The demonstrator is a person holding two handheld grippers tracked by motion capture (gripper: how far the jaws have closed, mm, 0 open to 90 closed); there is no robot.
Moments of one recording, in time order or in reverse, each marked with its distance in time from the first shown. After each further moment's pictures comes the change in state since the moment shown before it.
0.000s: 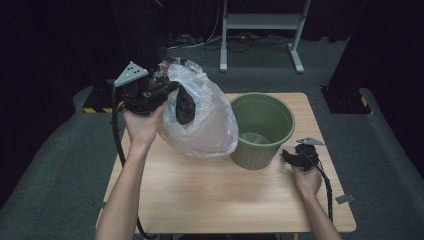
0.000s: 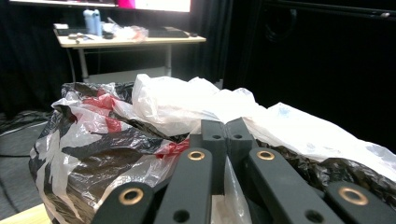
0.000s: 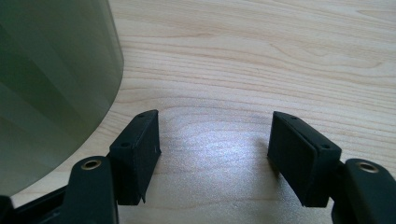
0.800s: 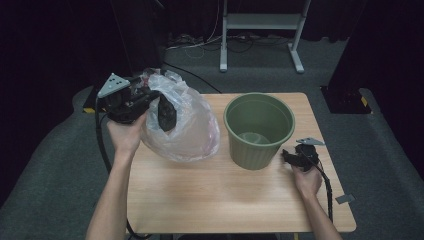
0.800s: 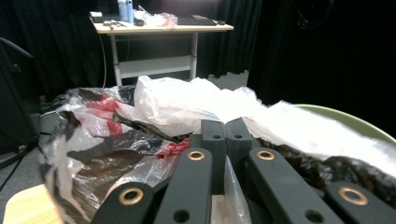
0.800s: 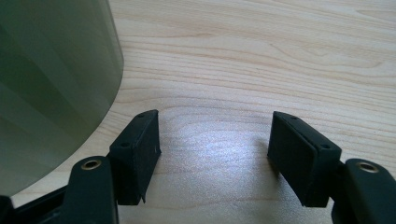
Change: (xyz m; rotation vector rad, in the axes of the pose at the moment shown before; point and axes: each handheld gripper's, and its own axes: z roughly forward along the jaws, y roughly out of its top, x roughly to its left) left arm 0.028 -0.025 -0.021 0.035 0.093 -0.010; right arm 0.000 0.000 0.000 -0.001 -0.001 0.000
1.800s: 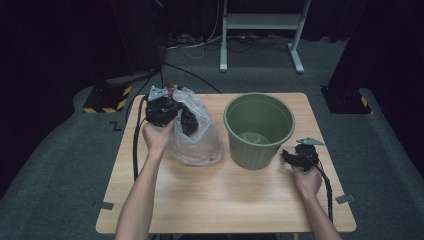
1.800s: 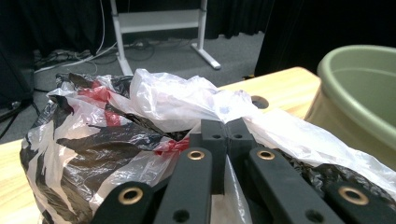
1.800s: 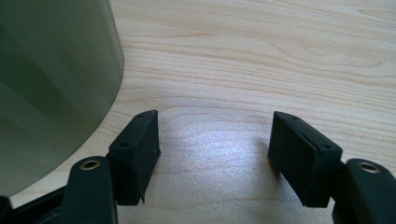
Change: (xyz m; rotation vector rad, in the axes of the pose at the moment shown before) left arm 0.001 -0.068 0.112 0.176 0.042 -0.026; right arm 0.000 0.000 0.000 0.001 0.003 0.000
